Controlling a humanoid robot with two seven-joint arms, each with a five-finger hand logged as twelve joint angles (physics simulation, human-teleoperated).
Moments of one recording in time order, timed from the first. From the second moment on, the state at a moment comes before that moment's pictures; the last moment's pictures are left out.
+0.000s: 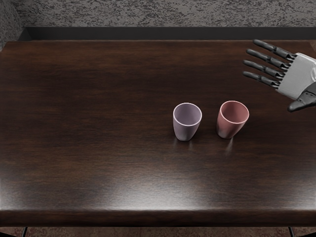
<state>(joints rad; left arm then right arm) 0.02 0.00 -0.03 -0.37 0.27 0.14 0.24 0.18 -0.71 1.56 1.54 0.10 0.61 -0.61</state>
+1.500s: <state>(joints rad) 0.02 0.00 -0.03 -0.37 0.27 0.14 0.24 0.90 -0.57 0.53 1.75 -1.15 0.05 -0.61</state>
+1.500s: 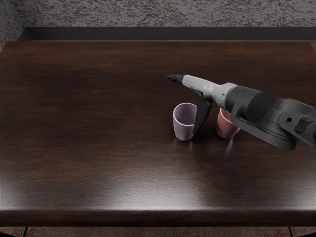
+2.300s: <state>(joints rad) 0.02 0.00 -0.03 -0.37 0.27 0.14 0.24 0.85 -0.53 0.47 1.72 -1.20 -0.09 -0.61</state>
